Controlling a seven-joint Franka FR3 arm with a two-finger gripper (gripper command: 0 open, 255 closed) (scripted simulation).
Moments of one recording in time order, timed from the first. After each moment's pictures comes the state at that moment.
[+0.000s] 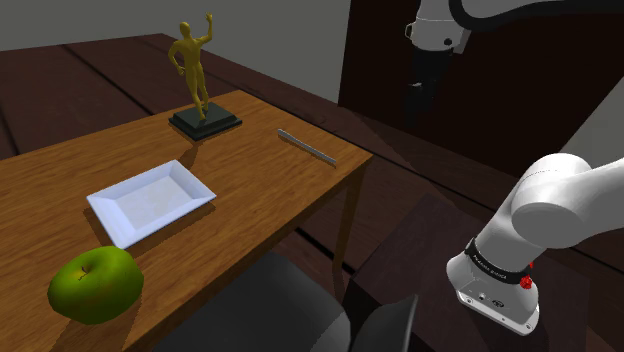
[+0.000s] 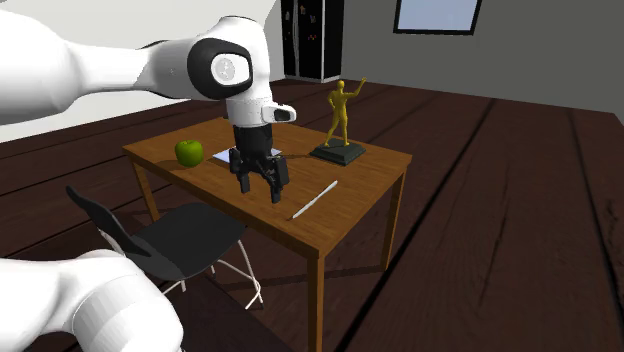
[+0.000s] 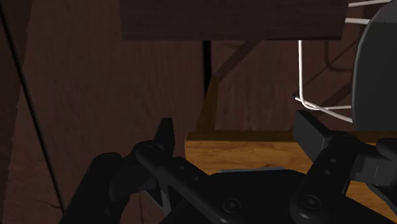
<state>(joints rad) 0.00 -0.75 0.06 -2.45 -0.05 1.62 -0.01</state>
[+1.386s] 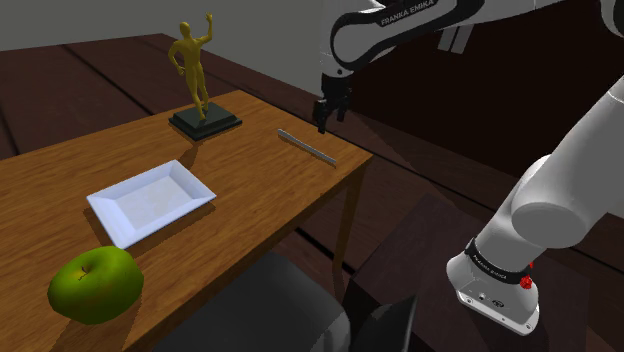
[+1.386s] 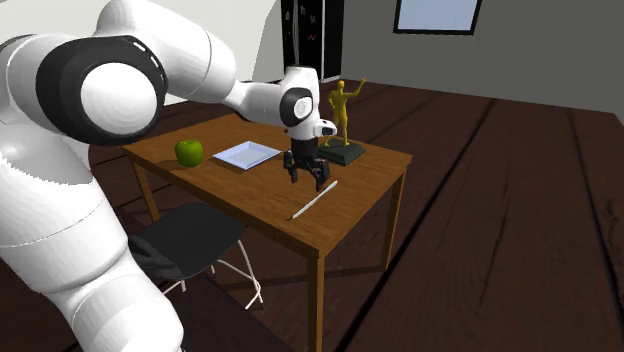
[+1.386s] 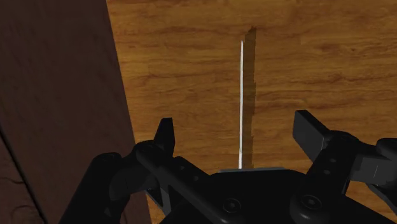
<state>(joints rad) 0.00 -0.07 0.11 -2.12 -0.03 2.06 0.08</state>
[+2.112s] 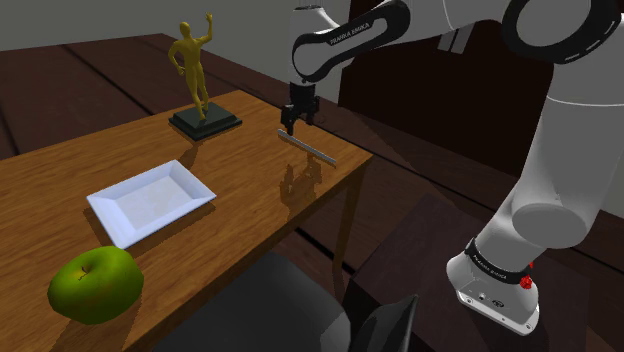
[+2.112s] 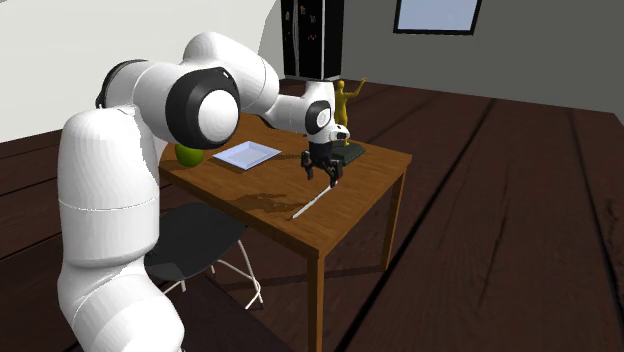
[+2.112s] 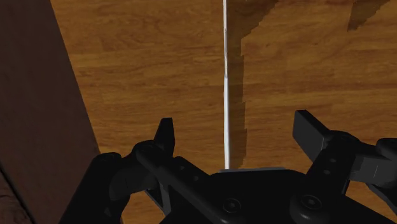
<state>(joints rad) 0.02 0.28 0.12 -1.81 -0.05 2.14 0.11</state>
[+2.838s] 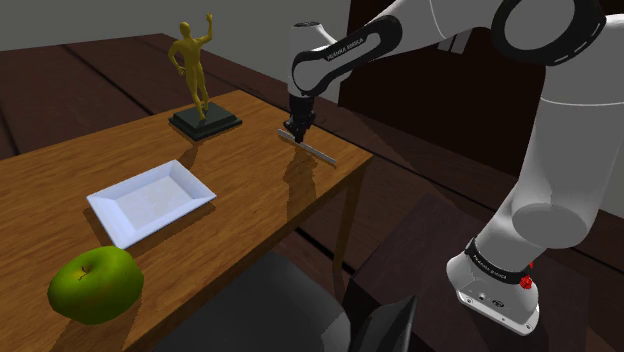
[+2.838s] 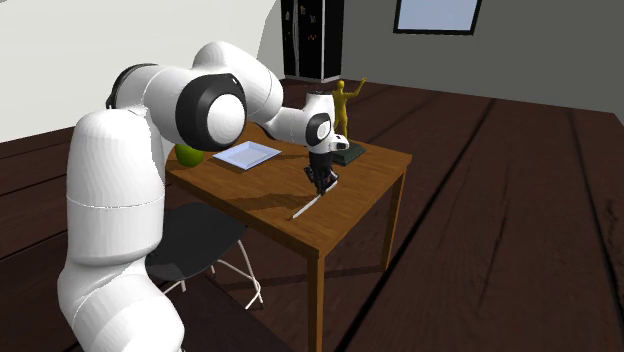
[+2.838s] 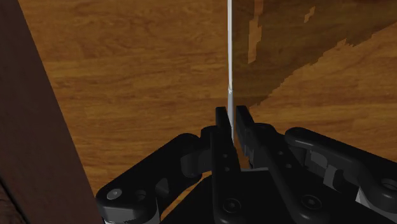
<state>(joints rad) 0.02 0.32 0.12 -1.85 -0.05 2.22 0.12</state>
